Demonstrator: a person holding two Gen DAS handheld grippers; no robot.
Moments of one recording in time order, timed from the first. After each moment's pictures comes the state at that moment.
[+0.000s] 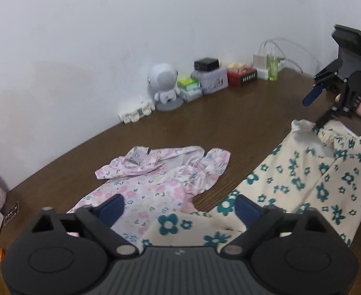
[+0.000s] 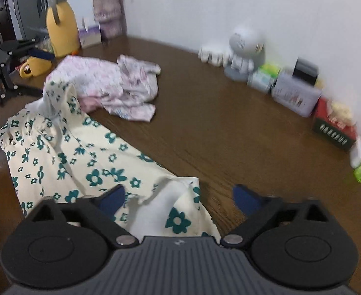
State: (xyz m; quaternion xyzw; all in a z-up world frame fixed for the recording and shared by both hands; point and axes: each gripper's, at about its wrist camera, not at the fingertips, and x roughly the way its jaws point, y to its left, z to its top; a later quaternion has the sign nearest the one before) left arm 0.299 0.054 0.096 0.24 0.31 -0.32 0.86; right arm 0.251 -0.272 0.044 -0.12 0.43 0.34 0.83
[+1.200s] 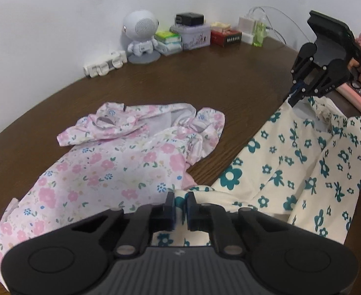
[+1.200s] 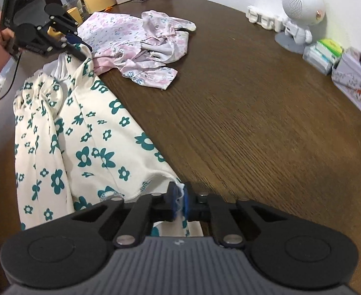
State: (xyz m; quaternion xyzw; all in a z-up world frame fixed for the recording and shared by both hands) left arm 0.363 0.065 0.054 0.21 0.41 -0.40 0.79; right arm 0.300 -0.249 0.007 -0.18 0.47 0.44 0.74
